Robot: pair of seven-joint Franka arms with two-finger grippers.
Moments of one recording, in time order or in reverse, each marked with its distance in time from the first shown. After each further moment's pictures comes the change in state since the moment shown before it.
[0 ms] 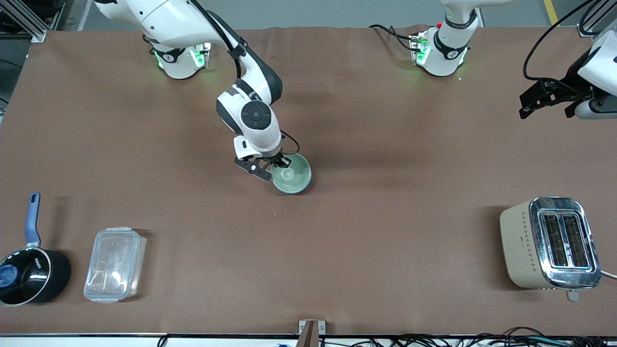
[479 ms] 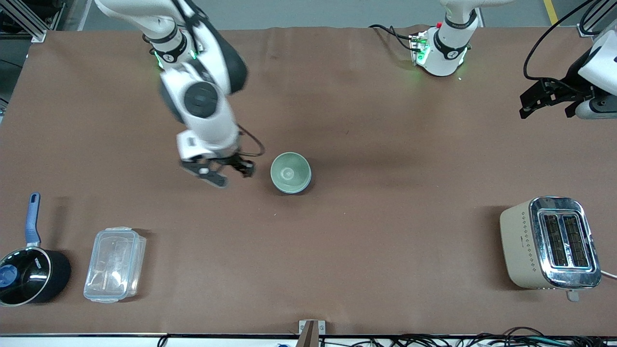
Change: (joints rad) left arm 0.000 0.001 0.000 0.000 0.000 -0.002 0.000; right arm -0.224 -0.272 -0.016 0.144 -0.049 -0.390 -0.324
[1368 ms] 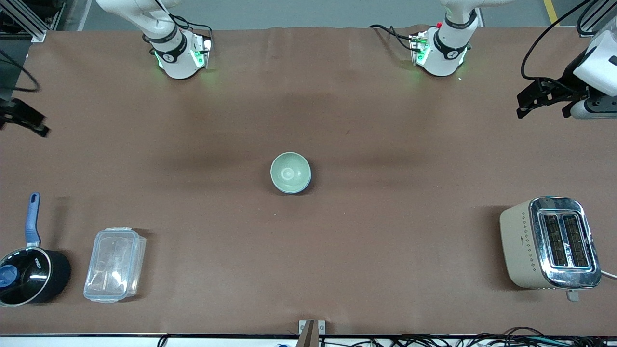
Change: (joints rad) left arm -0.006 0.002 -0.005 0.001 0.000 -0.003 0.002; right arm -0.165 -0.259 -0.419 0.216 0.128 -0.346 -0.887
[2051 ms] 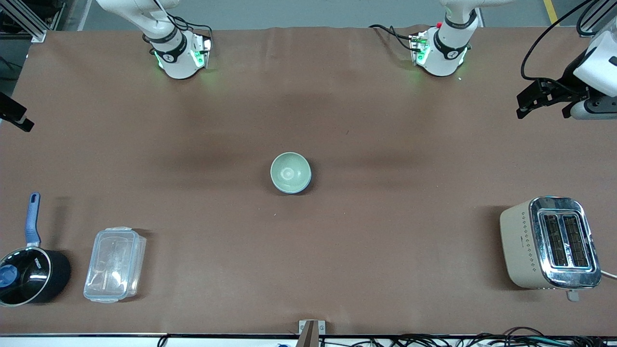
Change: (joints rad) left arm -0.001 0.004 0.001 0.004 0.000 0.000 0.000; right arm -0.006 0.015 0.014 0.029 0.021 -0.014 -0.011
